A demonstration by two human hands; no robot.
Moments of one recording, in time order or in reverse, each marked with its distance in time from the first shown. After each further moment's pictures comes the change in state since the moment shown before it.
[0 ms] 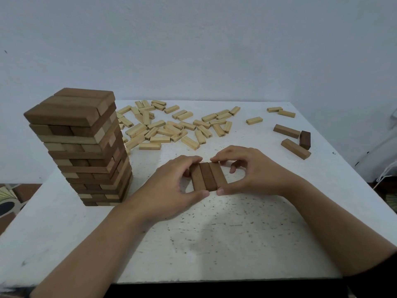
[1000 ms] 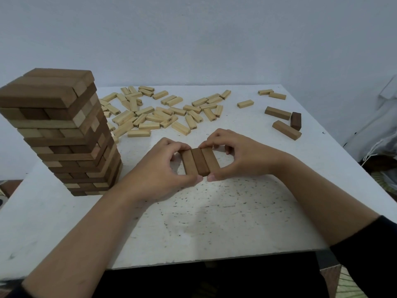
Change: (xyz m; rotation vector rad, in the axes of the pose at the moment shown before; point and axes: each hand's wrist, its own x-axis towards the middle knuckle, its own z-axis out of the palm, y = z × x) left_hand 0.006 0.007 -0.006 -0.013 -0.044 -0.082; right_hand 0.003 -0.004 -0.001 -0.134 -0.146 0.059
